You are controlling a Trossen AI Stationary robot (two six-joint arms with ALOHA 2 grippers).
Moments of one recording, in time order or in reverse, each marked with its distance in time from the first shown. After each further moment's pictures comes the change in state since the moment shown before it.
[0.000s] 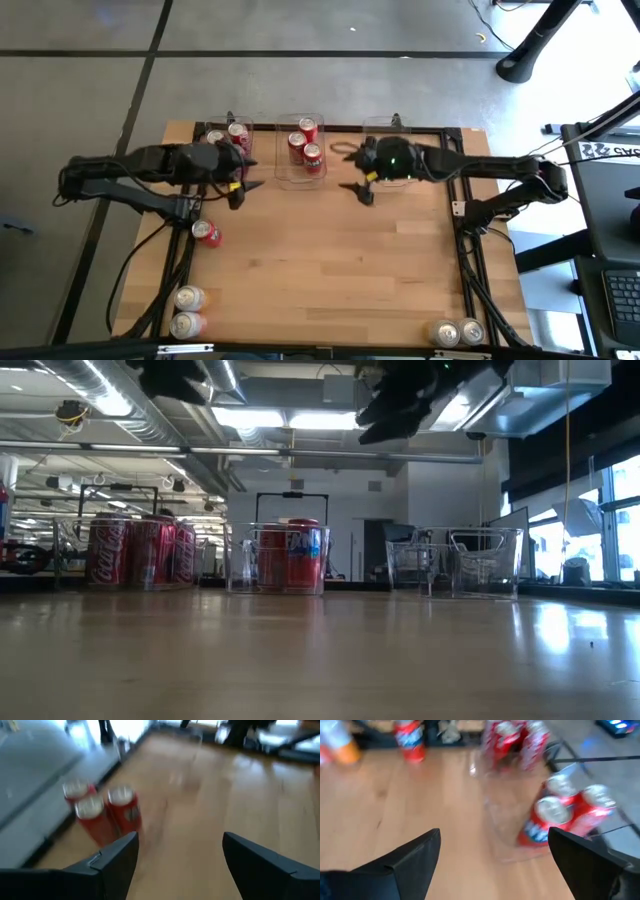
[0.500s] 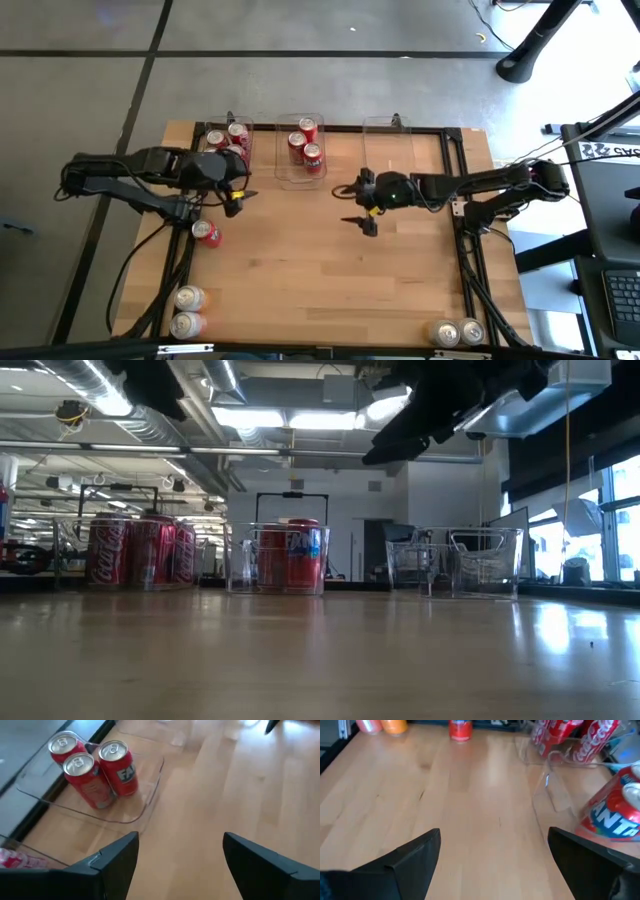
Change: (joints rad) left arm -0.062 0.041 0.024 -0.182 -0.003 -0.091; right arm 0.189 0.000 -0.232 0.224 0.021 0.004
